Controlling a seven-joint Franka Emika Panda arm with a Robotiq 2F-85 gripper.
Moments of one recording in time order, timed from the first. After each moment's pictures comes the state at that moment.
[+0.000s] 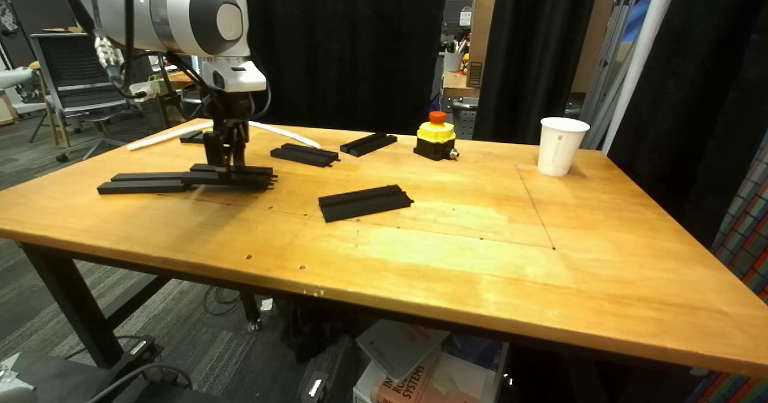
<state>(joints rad) 0.24 0.22 0.10 -2.26 0.13 2.49 1.52</state>
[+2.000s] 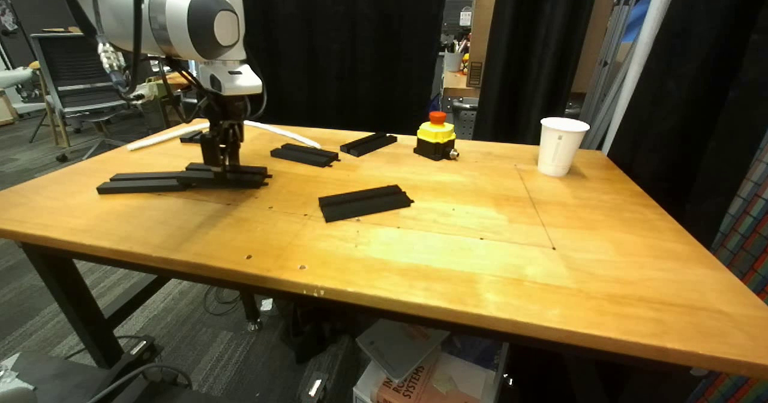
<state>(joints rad) 0.23 0.26 0.13 -2.22 0.14 2.51 1.51</state>
